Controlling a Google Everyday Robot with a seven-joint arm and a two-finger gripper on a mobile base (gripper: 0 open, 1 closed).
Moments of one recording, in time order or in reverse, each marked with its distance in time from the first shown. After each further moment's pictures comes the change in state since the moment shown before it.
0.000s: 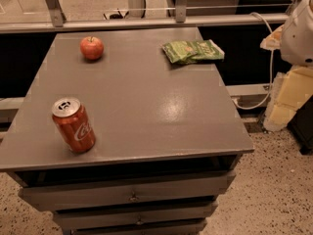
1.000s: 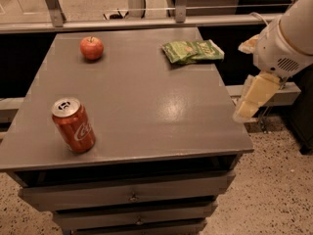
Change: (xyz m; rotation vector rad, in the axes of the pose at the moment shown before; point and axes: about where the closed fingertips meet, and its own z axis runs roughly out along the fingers) arm -0.025 -0.036 0.057 0.041 -0.156 0.009
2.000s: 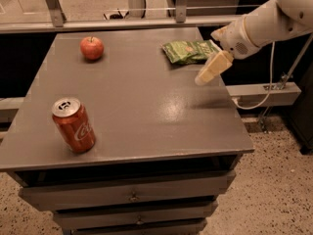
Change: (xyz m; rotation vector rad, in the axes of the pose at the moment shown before) arm -0.045 -0.122 0.094 0.022 -0.337 0.134
